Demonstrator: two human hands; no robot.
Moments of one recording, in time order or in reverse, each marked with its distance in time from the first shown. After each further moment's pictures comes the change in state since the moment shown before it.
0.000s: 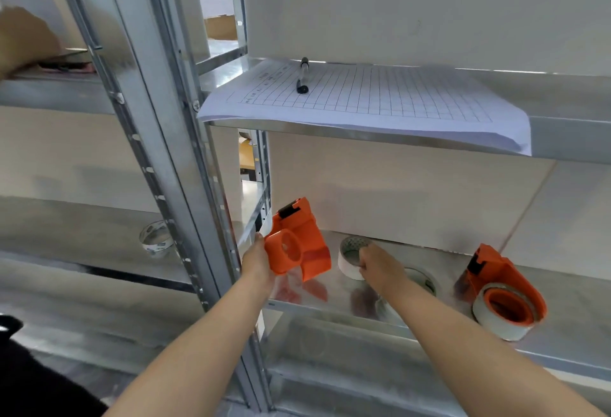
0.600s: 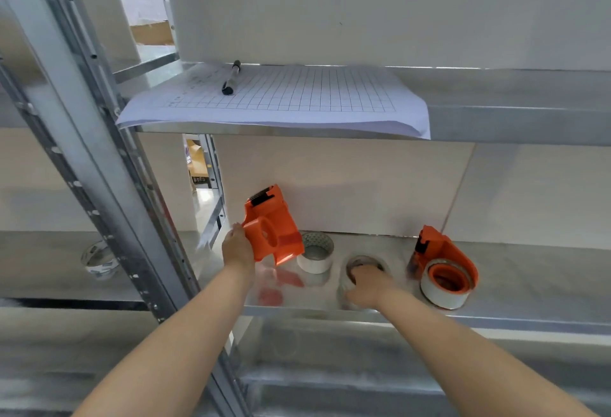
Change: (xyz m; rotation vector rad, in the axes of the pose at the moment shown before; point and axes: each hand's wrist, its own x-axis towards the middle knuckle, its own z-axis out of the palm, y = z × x) left_hand 0.005 -0.009 0.050 0.210 0.059 0.215; right_hand -0.057 0.038 -0.006 0.046 -0.207 0.227
